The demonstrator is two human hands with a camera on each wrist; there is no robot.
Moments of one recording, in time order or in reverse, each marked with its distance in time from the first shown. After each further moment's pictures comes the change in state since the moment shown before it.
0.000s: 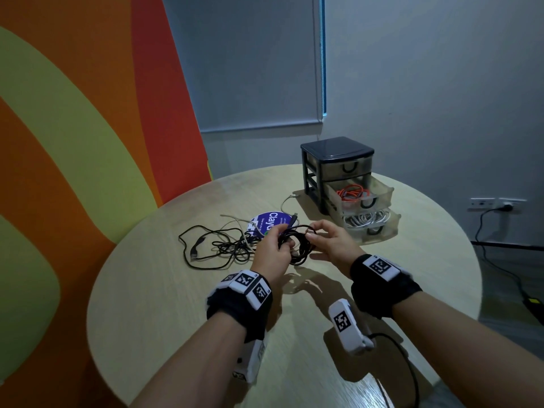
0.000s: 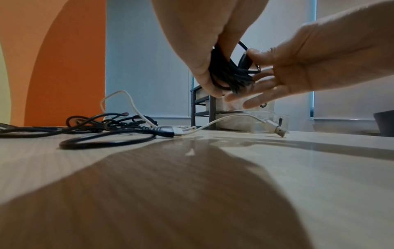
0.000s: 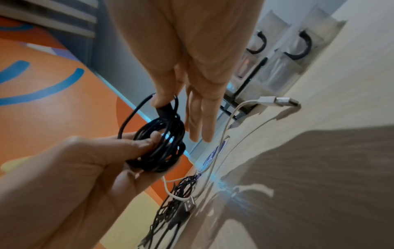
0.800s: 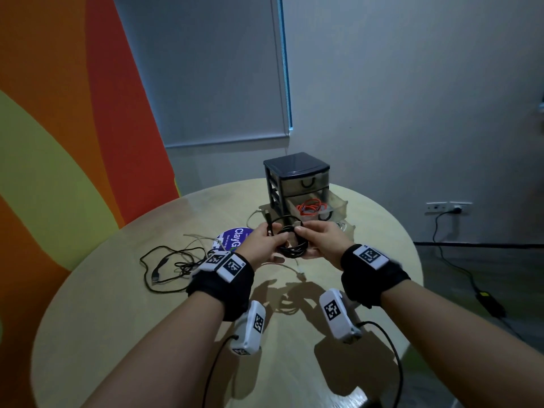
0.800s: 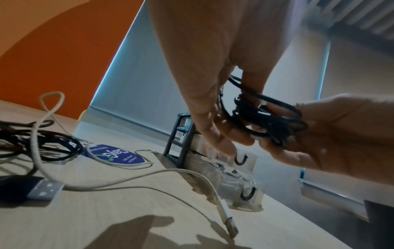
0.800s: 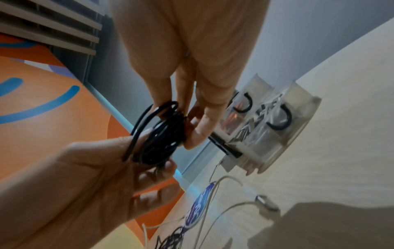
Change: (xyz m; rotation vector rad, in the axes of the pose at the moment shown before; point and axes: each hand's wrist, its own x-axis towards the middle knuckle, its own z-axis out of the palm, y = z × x) left_hand 0.024 0.067 0.026 -0.272 -0.307 -0.166; right_hand -0.015 -0.046 -0.054 -0.050 0.124 0.055
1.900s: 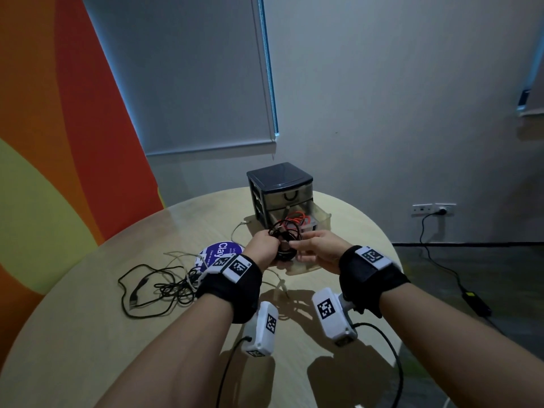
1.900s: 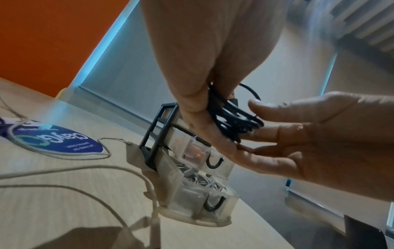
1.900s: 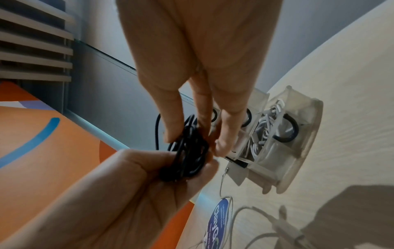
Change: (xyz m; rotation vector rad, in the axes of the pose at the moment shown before) left_hand 0.036 0.030 0.040 -0.025 0.025 -0.136; right_hand 0.018 -0.018 -0.032 0.164 -0.013 0.186
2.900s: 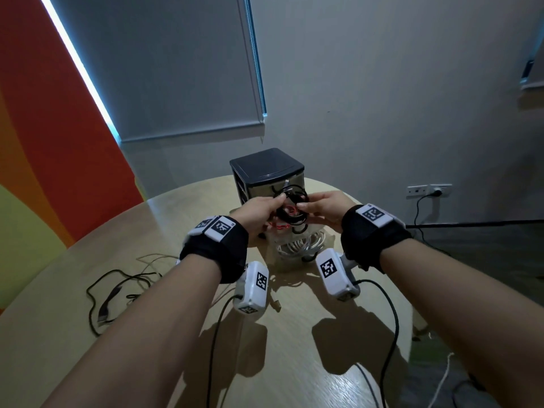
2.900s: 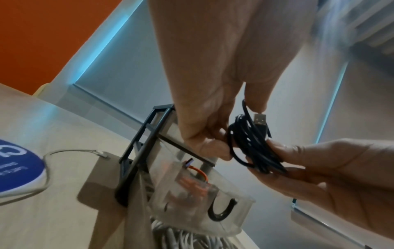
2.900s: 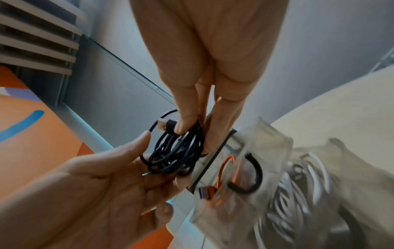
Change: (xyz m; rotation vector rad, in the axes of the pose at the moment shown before) left_hand 0.071 0.037 0.000 0.011 -0.165 0.009; right_hand 0.048 -0.047 -0.038 0.000 0.121 -0.102
